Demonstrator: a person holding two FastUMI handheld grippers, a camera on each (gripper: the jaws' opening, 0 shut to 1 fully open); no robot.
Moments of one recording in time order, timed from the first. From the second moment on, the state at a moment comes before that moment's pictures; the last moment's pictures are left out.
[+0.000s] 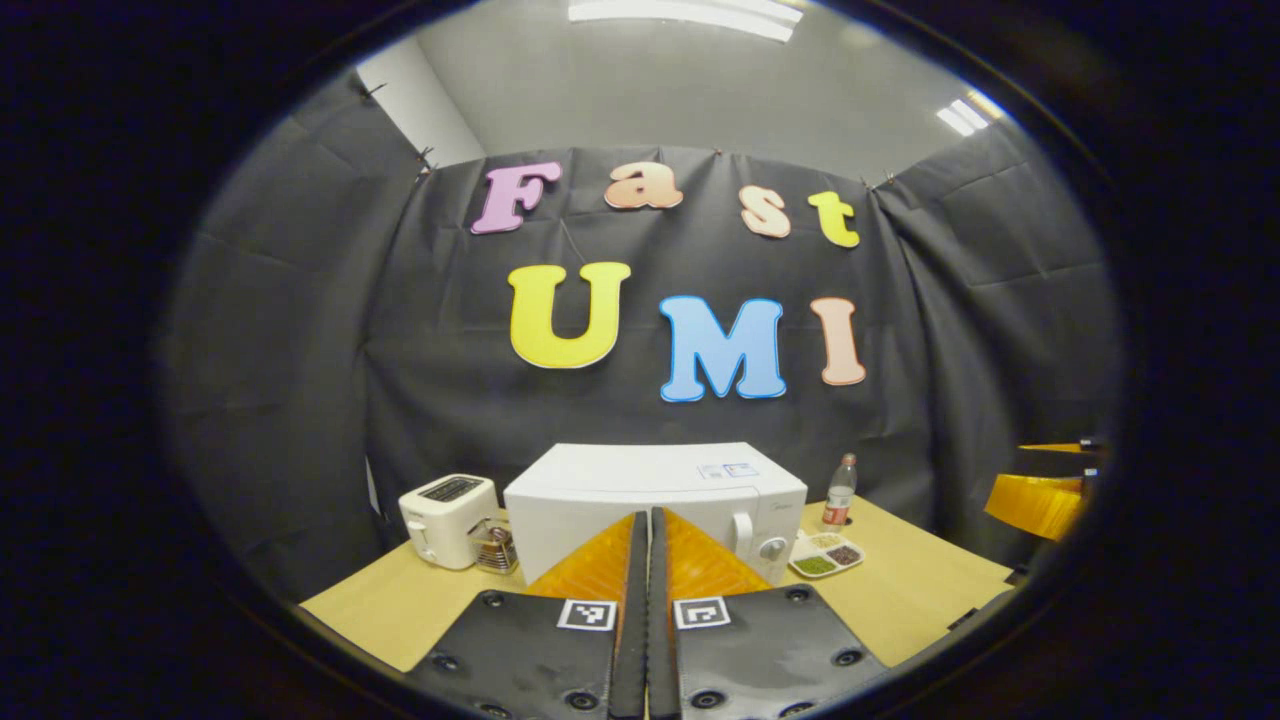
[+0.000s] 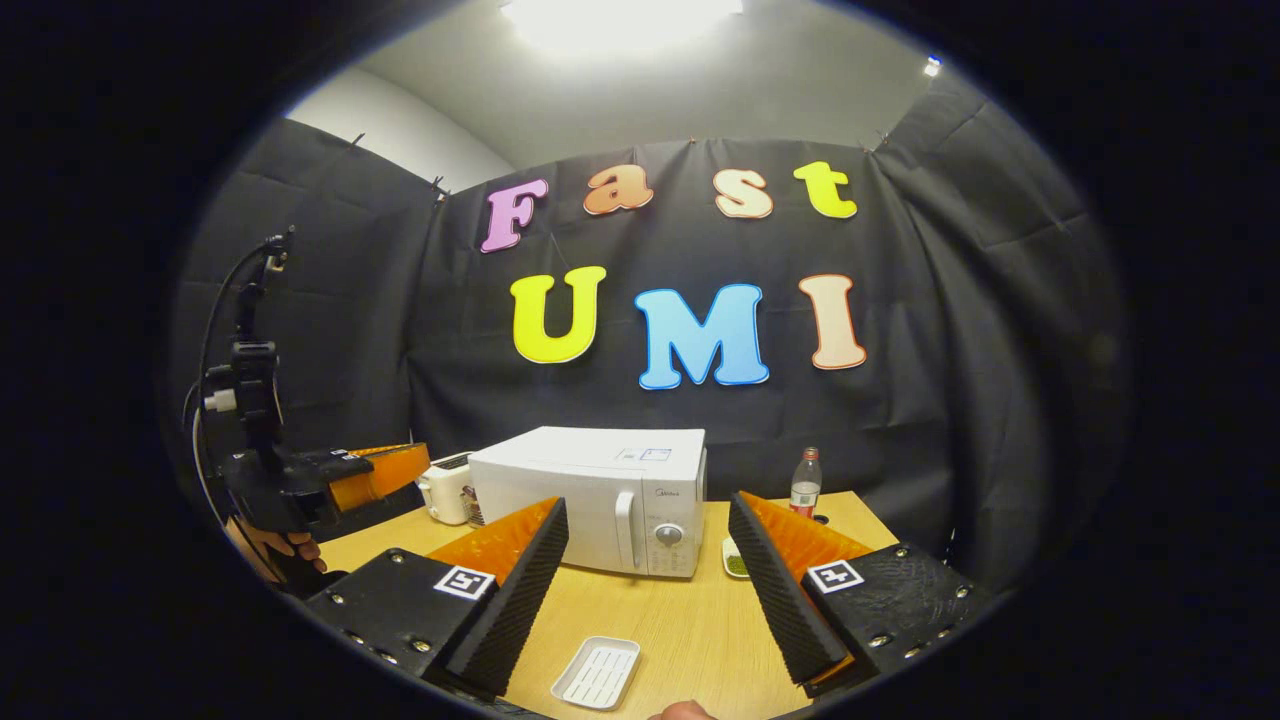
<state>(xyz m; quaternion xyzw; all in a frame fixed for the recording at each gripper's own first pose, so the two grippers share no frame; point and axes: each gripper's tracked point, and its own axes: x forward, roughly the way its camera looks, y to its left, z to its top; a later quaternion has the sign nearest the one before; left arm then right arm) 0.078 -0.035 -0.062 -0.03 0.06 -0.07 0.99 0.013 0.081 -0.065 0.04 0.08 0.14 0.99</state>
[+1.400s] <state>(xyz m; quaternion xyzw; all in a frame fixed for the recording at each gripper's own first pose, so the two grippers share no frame) -0.034 0.083 -0.004 -0.03 0.01 -0.02 1.00 -0.031 0.123 -0.014 0.03 0.01 0.10 0.99</state>
